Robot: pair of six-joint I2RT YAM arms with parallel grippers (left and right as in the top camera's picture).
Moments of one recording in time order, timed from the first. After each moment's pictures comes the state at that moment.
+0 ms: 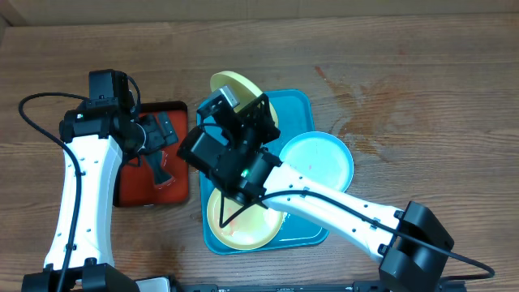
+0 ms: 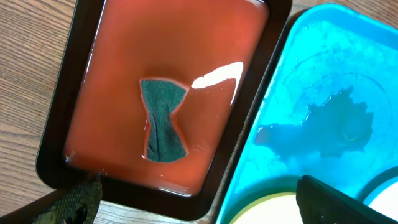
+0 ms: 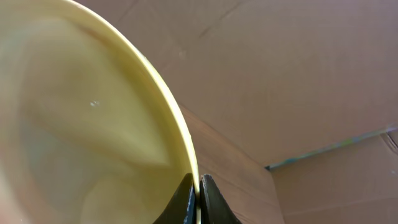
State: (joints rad) left arm 0.12 1.49 1.30 -1.09 0.03 -0.34; right arm 1.05 1.88 1.59 -0.65 1.26 0.04
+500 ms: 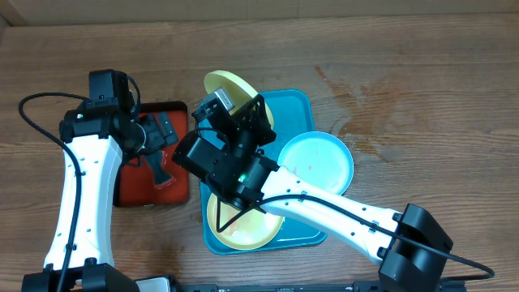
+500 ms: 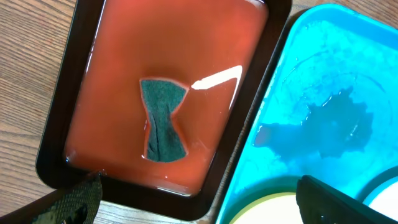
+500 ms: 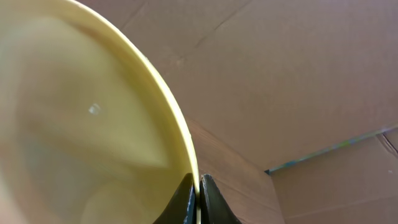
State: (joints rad) left arm 0.12 1.49 1.30 -1.09 0.03 -0.34; right arm 1.07 1.88 1.59 -0.61 1.29 0.04
